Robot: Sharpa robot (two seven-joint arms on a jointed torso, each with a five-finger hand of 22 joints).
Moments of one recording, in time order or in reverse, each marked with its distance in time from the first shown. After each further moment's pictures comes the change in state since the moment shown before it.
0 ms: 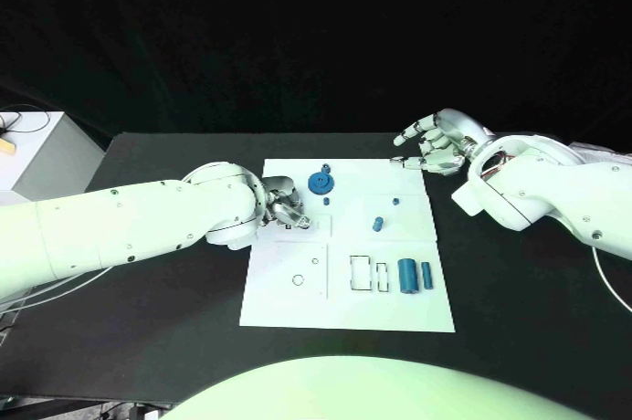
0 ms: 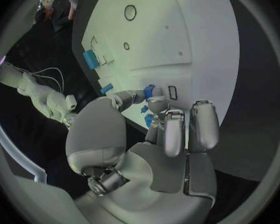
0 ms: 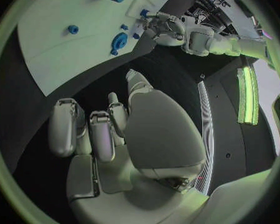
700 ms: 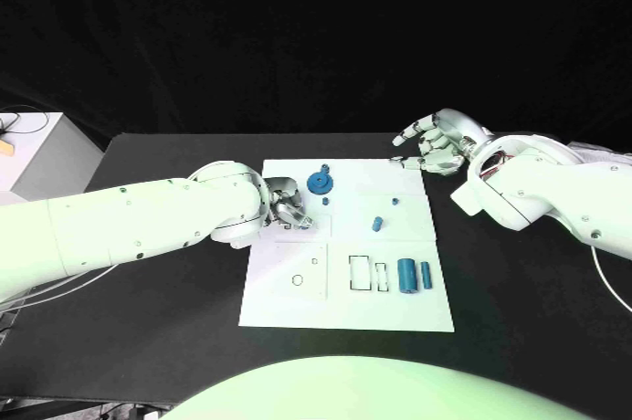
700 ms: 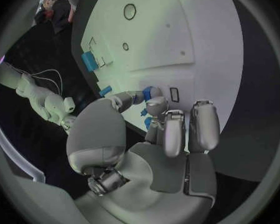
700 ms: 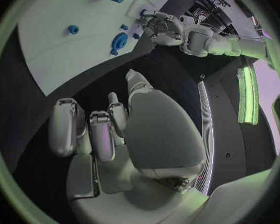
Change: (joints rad) left arm 0.000 0.031 0.000 -0.033 0.001 0.030 -0.005; left_hand -0.026 0.025 -0.014 -0.014 -0.015 0.029 -0.013 0.011 0.025 0.029 -0.011 0.013 0.012 0.000 -0.007 0.004 0.000 0.000 0.011 -0.003 0.000 0.014; right arm 0.000 -0.002 0.000 0.000 0.000 0.001 0.000; right_hand 0.000 0.000 0.003 0.003 0.004 0.000 0.000 0.004 0.000 0.000 0.000 0.000 0.000 0.000 0.000 0.000 0.001 0.000 0.000 0.000 -0.004 0.000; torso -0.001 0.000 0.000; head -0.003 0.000
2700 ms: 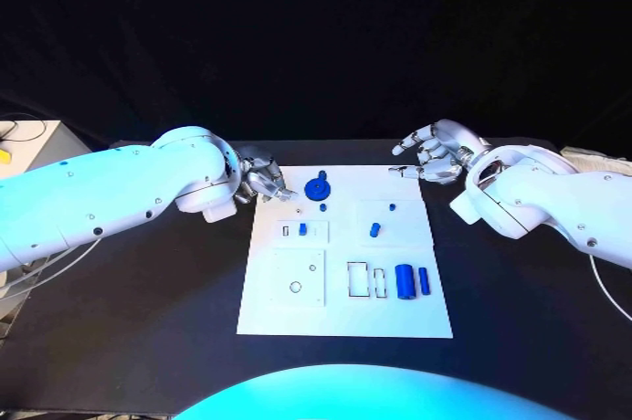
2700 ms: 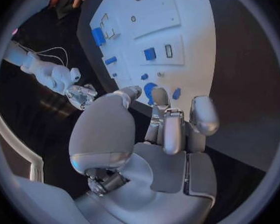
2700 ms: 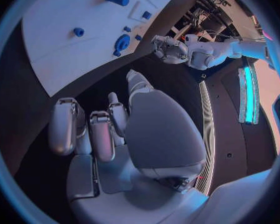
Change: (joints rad) left arm 0.065 -0.092 0.107 -0.010 0.093 0.069 0.003; left_hand 0.161 -0.020 -0.344 0.177 -0.175 -0.073 0.031 -0.165 -0.017 -0.152 0.047 -0.129 -0.182 -0.002 0.027 -0.053 0.000 0.000 -0.081 0.023 -0.093 -0.142; right arm -0.012 -0.009 0.000 -0.004 0.003 -0.001 0.005; right_hand -0.008 0.000 0.000 0.000 0.000 0.000 0.000 0.000 -0.003 -0.004 -0.004 0.000 0.000 0.000 0.000 -0.004 -0.001 0.000 -0.007 0.000 -0.006 0.000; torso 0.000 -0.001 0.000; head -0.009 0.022
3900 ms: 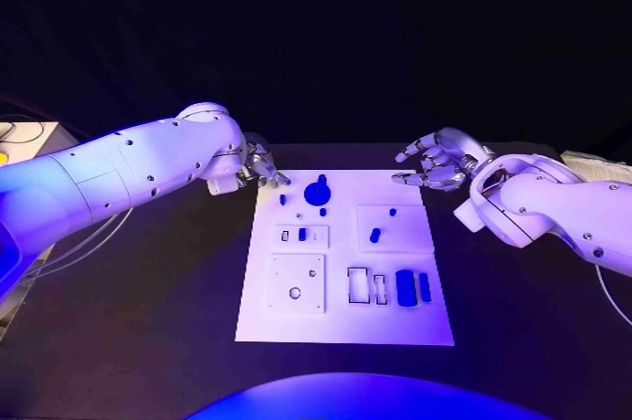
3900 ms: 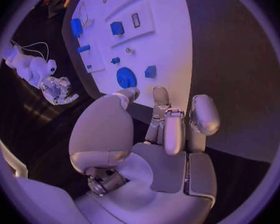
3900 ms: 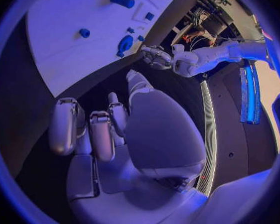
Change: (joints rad) left arm 0.042 0.219 -0.008 -0.411 -0.031 0.194 0.004; left_hand -0.029 -0.006 -0.021 0.007 0.000 -0.011 0.011 -0.028 -0.027 -0.014 0.014 0.000 -0.008 0.000 0.014 0.000 0.000 0.000 -0.001 0.009 0.000 0.002; right arm 0.000 -0.011 0.000 0.007 0.003 -0.002 0.004; right_hand 0.000 0.000 0.002 -0.002 0.000 0.000 0.000 0.000 -0.001 0.000 0.000 0.000 0.000 0.000 0.000 0.000 0.000 0.000 0.000 0.000 0.000 0.000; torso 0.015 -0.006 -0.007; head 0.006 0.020
